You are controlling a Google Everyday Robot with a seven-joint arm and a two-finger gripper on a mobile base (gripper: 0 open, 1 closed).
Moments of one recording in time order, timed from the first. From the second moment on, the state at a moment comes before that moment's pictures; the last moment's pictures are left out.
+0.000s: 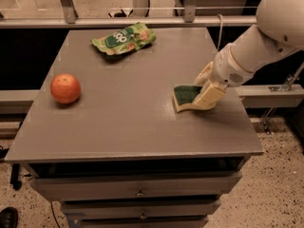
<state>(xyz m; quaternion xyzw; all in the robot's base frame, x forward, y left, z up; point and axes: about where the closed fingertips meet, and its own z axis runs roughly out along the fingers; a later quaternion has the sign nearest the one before) 0.555 -0.147 0.845 -0.63 0.73 0.09 0.25</state>
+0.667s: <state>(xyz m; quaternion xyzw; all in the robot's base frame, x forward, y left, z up) 0.605 -0.158 0.906 -0.64 0.71 0.04 0.29</state>
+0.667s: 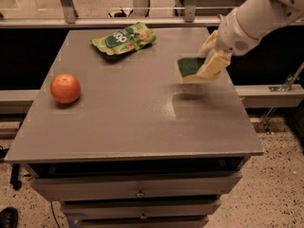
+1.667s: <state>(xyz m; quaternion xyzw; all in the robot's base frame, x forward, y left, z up) 0.626 -0.154 0.929 -0.64 0.70 0.01 0.31</state>
